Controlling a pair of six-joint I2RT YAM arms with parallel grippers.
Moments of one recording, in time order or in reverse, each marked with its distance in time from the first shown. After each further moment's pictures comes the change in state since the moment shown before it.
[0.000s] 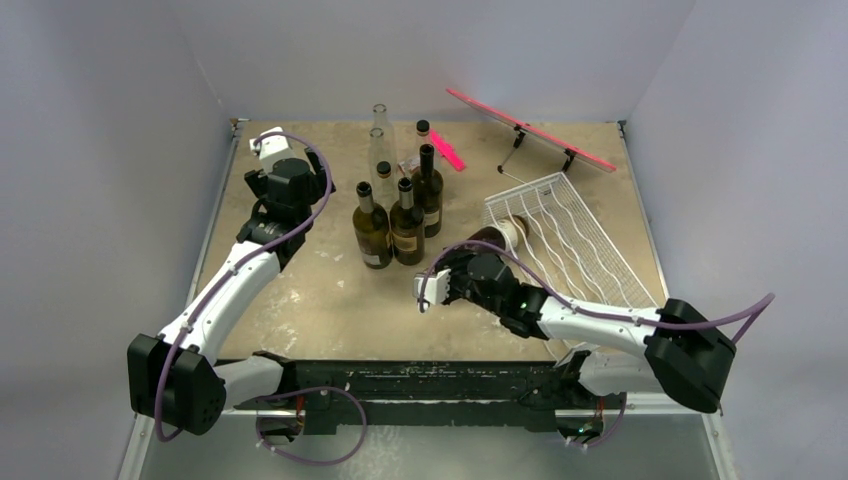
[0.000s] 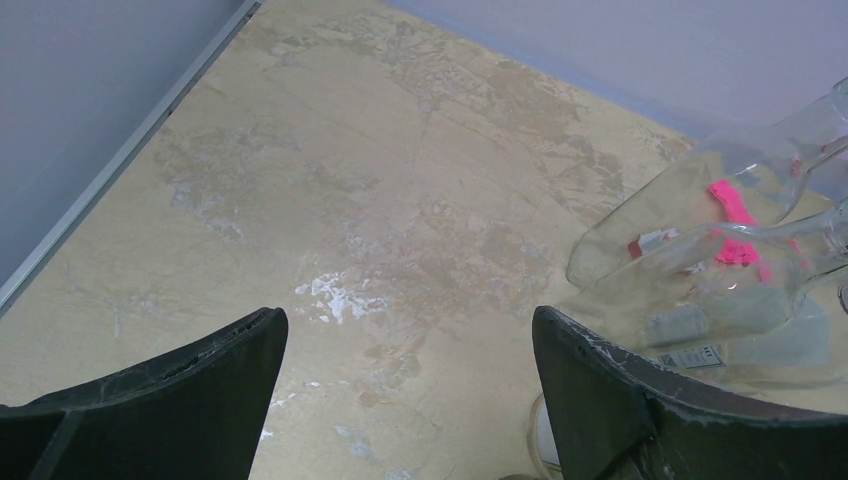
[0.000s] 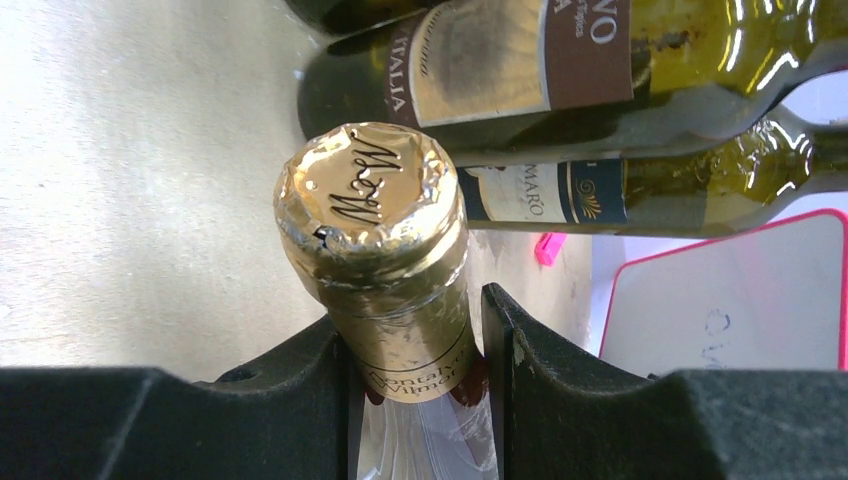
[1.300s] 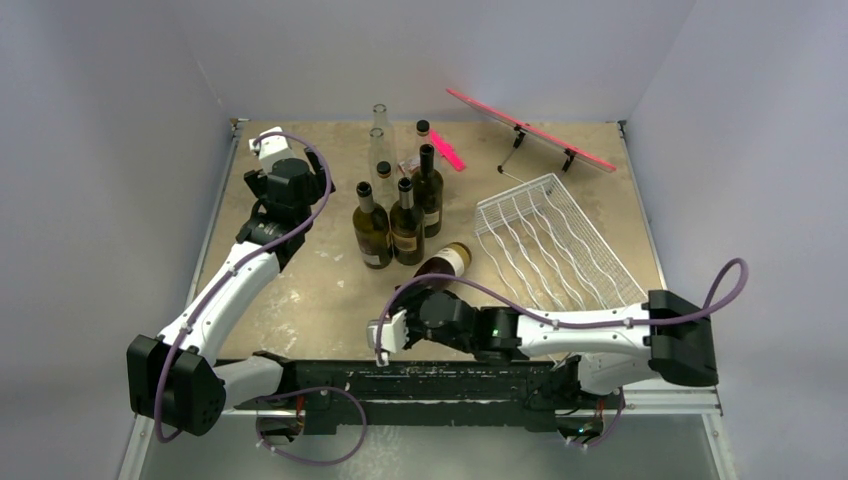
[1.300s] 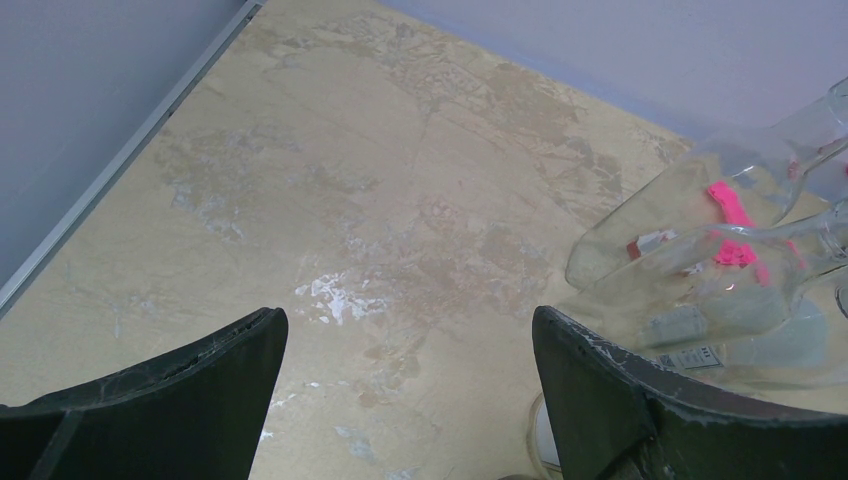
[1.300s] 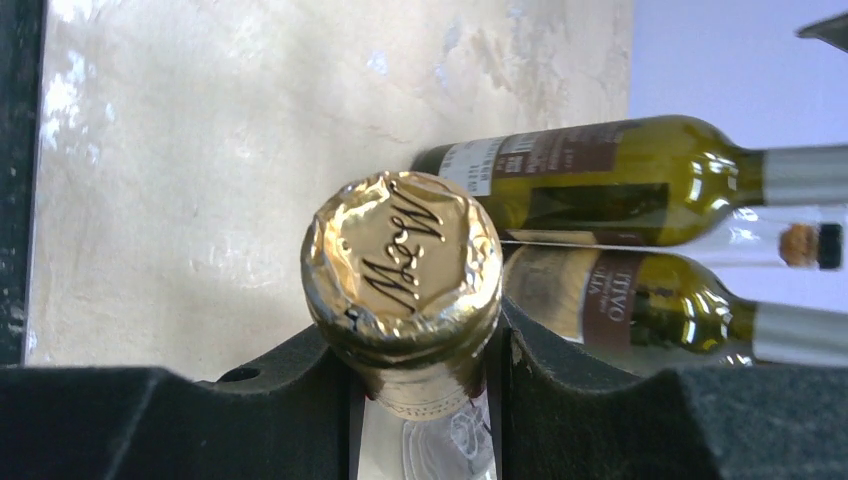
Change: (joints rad) left arm 0.000 -0.005 0.000 0.000 0.000 0.000; right arm 0.400 0.113 0.231 -0.194 0.164 0.112
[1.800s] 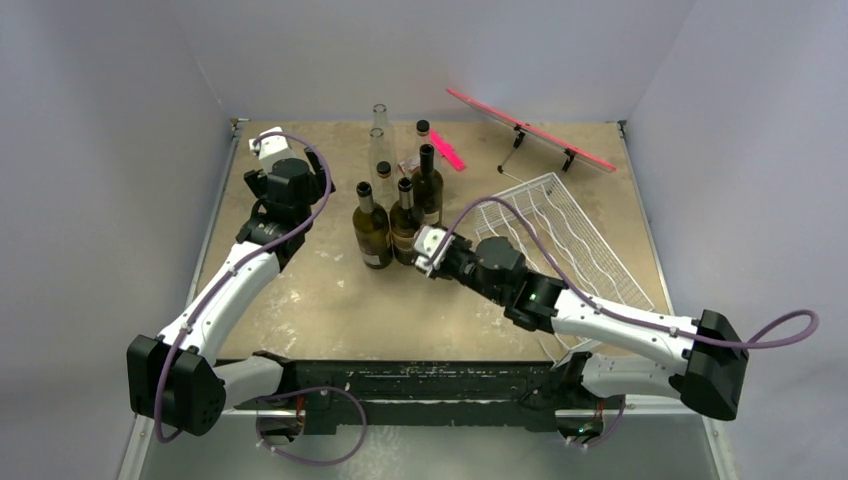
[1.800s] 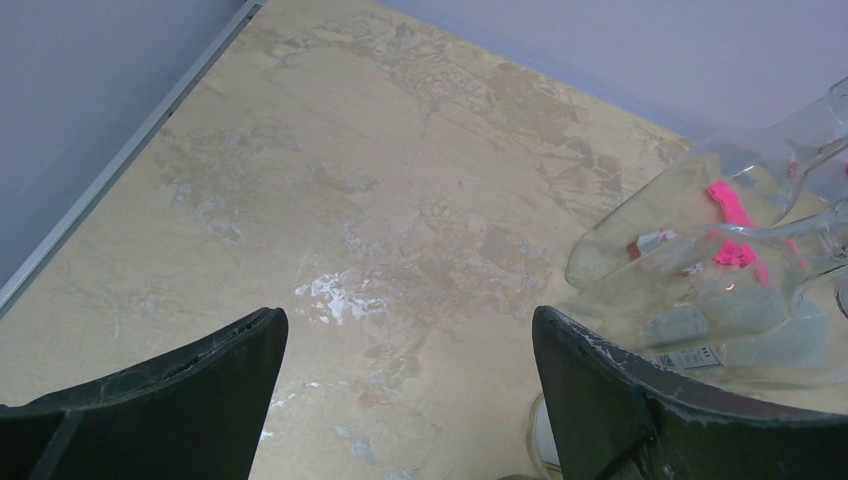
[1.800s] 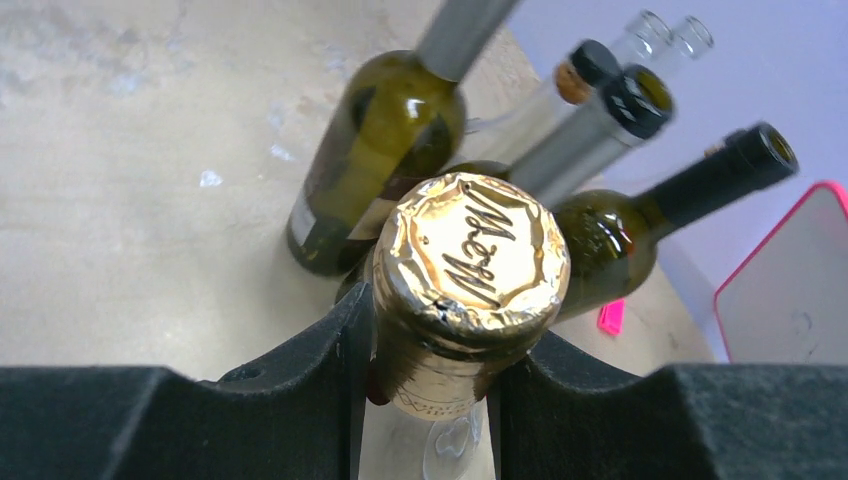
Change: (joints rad) left arm 0.000 0.000 0.000 0.000 0.000 0.000; right arm -0.282 -0.214 -0.002 0.126 -0.141 0.365
